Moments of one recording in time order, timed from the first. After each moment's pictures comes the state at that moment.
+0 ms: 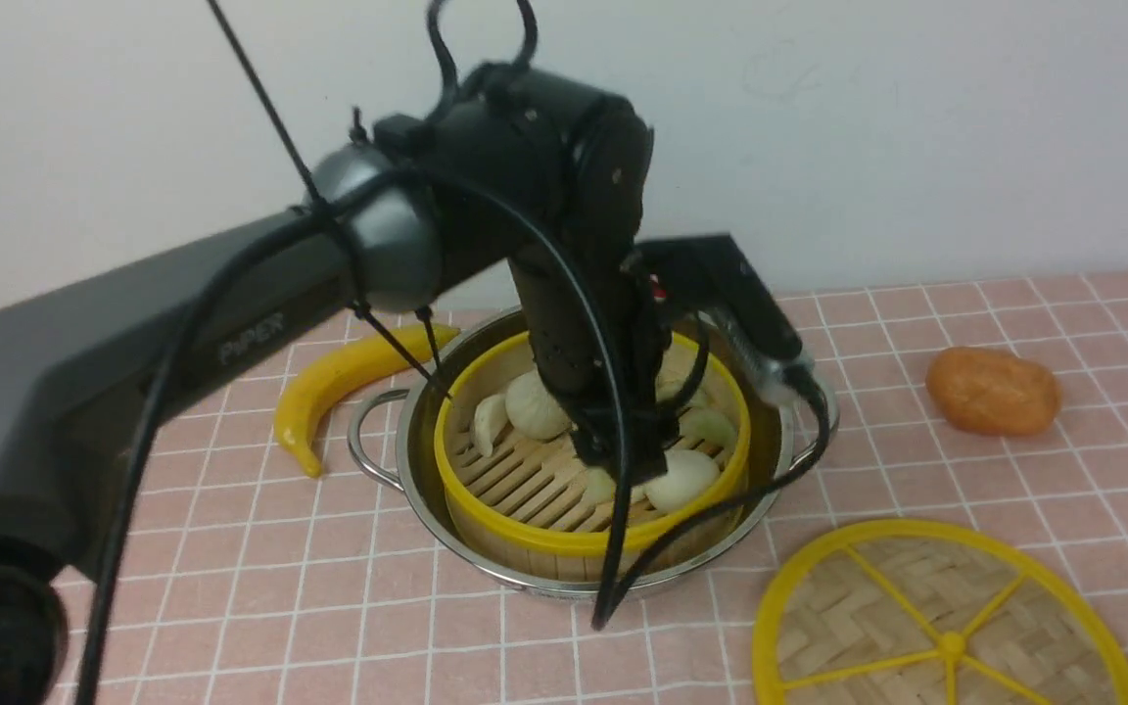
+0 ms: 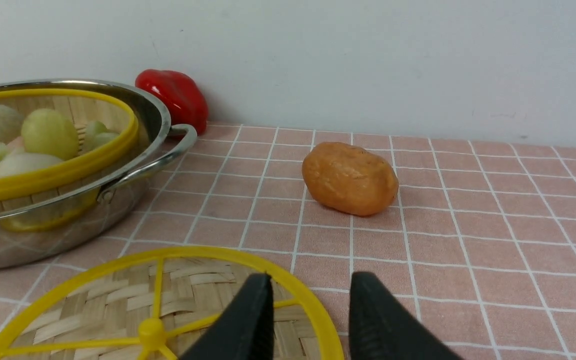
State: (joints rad) right arm 0.06 0.00 0.01 0.31 0.36 -0.22; left arm -0.63 1.97 -1.79 0.04 1.21 0.55
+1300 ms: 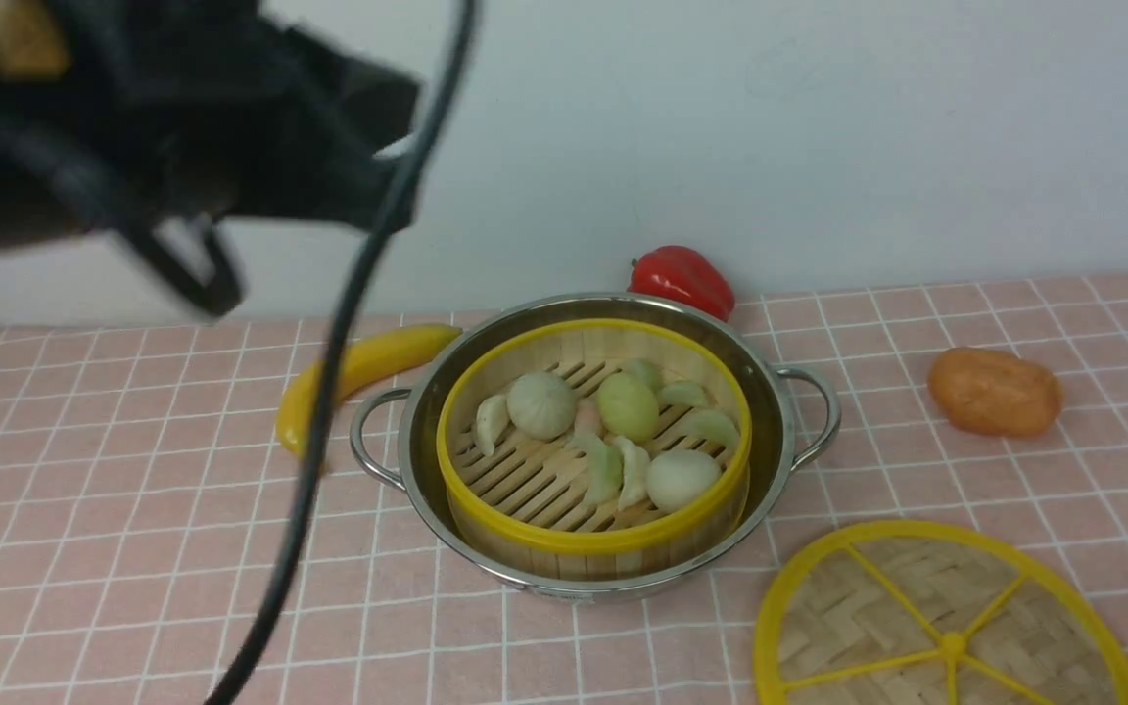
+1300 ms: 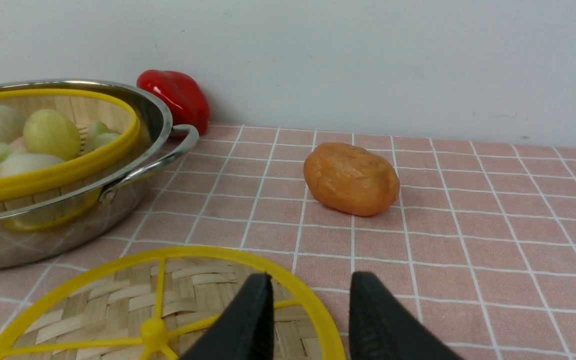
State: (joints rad) right arm 0.06 0.00 0.01 0.31 0.36 -0.22; left arm -0.36 1.07 -1.03 -0.26 0.43 0.31
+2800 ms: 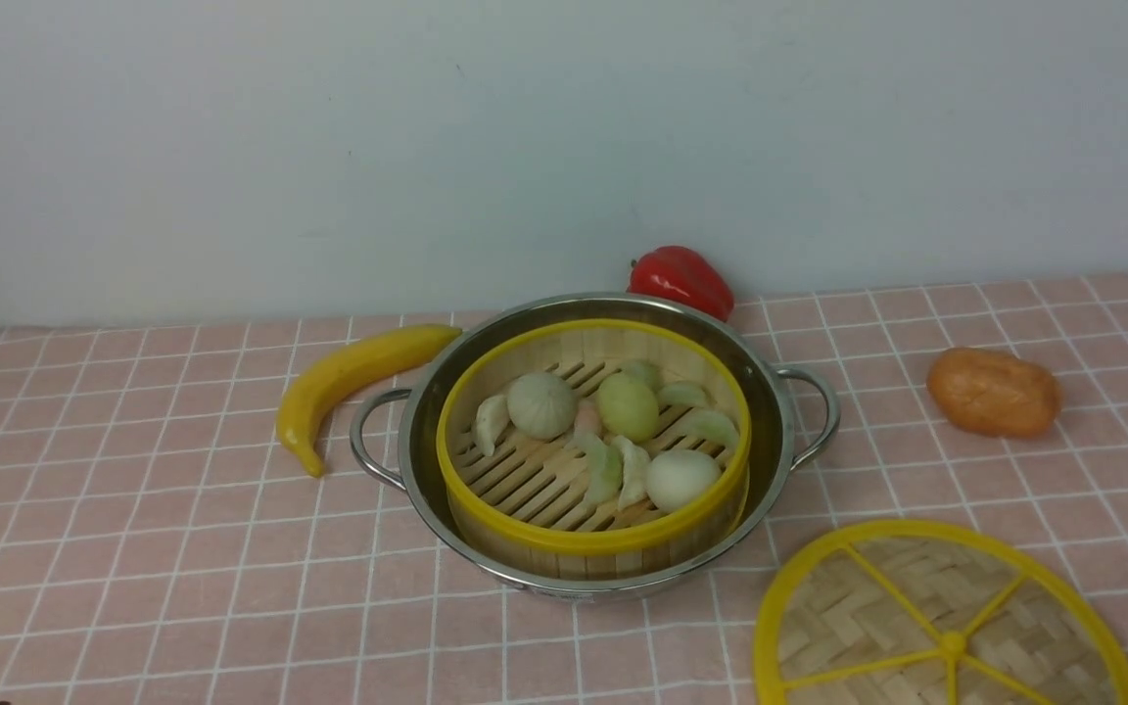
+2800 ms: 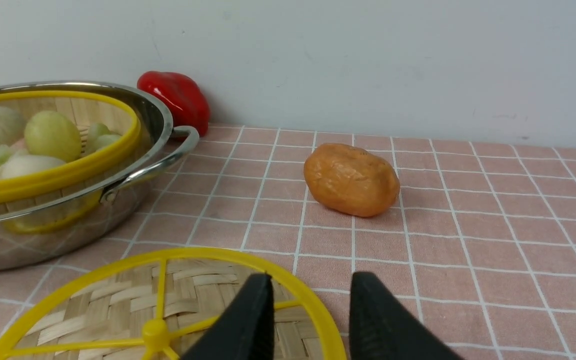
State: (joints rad) right arm 0.06 0.00 0.01 0.31 0.36 -0.22; left arm 0.12 0.00 0.01 -0.08 0.33 0.22
